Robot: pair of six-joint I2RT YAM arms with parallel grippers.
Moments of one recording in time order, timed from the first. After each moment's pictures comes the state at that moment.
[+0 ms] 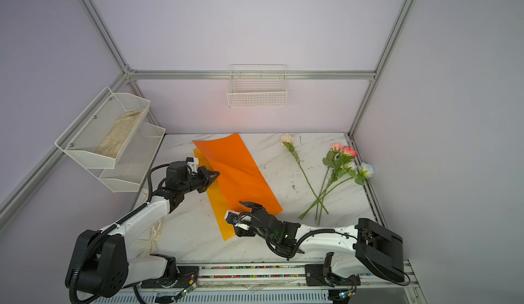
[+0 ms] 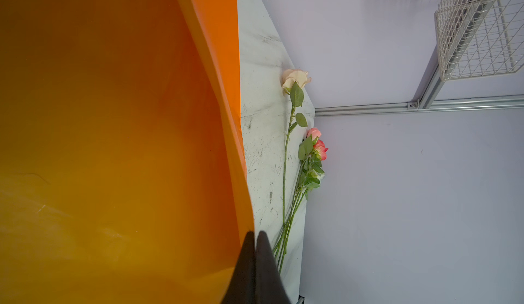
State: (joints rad) left arm -0.18 1.29 0.72 0.06 0.47 -1.07; right arm 1.23 1.37 0.58 0.44 0.32 -0.44
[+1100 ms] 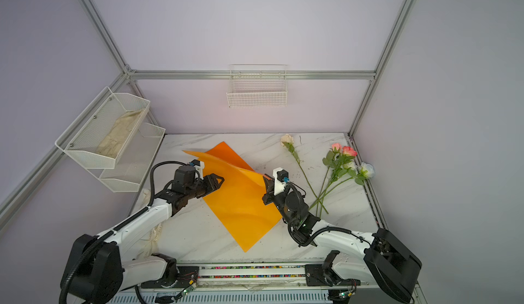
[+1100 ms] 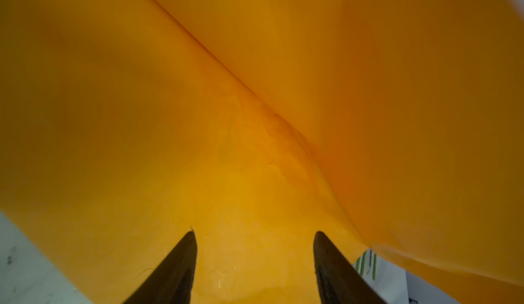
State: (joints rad) left arm -0.33 1.30 0.74 -0.15 0.24 -0.69; right arm 0.84 1.18 0.44 0.80 0.31 0.26
